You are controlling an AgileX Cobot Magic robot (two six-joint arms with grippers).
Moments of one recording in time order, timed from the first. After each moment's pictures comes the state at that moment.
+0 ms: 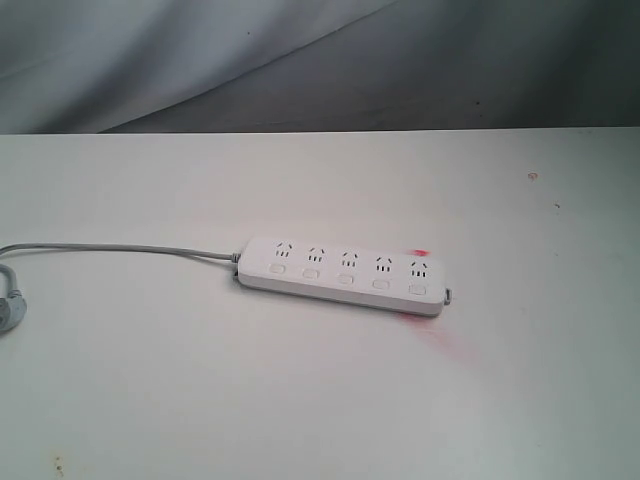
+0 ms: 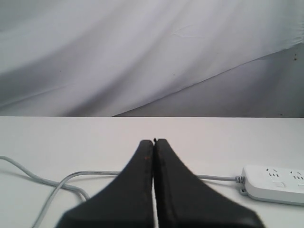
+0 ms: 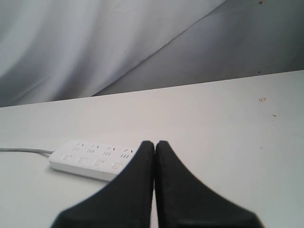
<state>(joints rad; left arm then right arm) -0.08 0.00 0.00 -0.06 0.13 0.00 0.42 0.18 0.00 0.00 0.05 0.25</state>
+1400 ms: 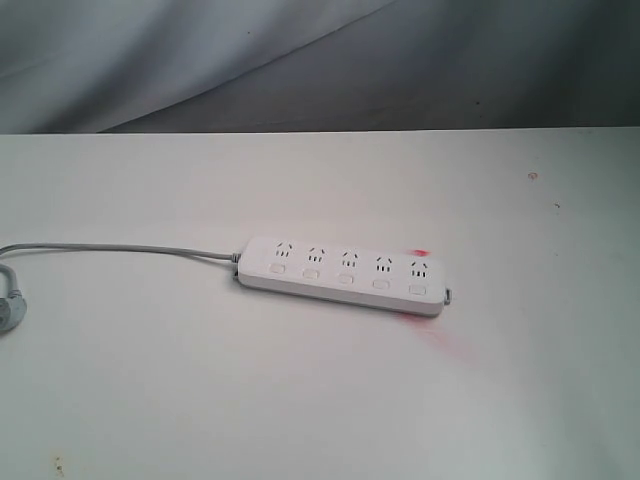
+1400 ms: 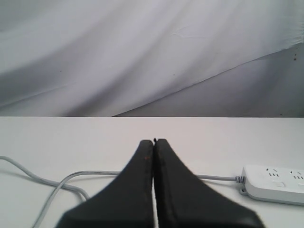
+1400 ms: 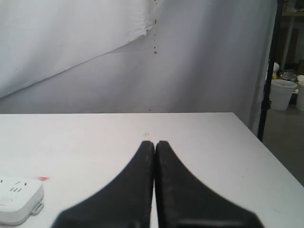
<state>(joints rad) -0.08 0.00 0.00 -0.06 0.14 0.00 0.08 0.01 0.00 -0.22 0.13 0.19</state>
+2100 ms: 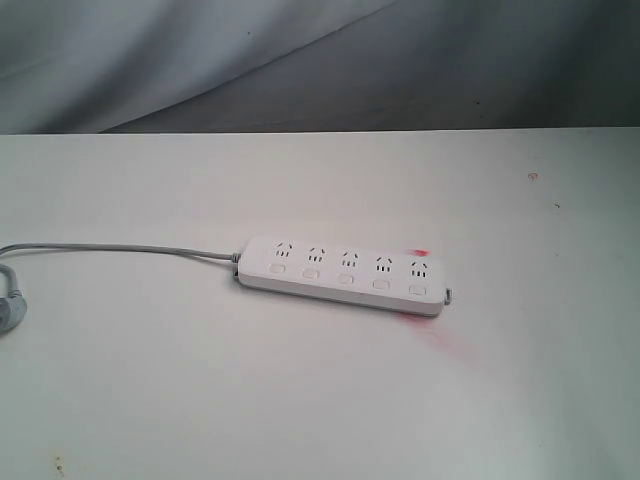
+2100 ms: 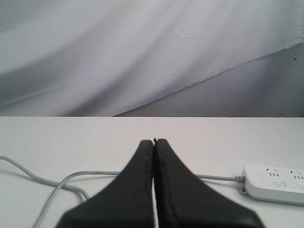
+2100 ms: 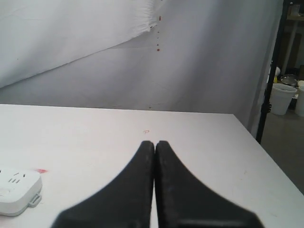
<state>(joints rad) -0.08 0.00 0.00 -0.06 0.14 0.00 0.08 0.01 0.00 -0.09 0.14 0.02</state>
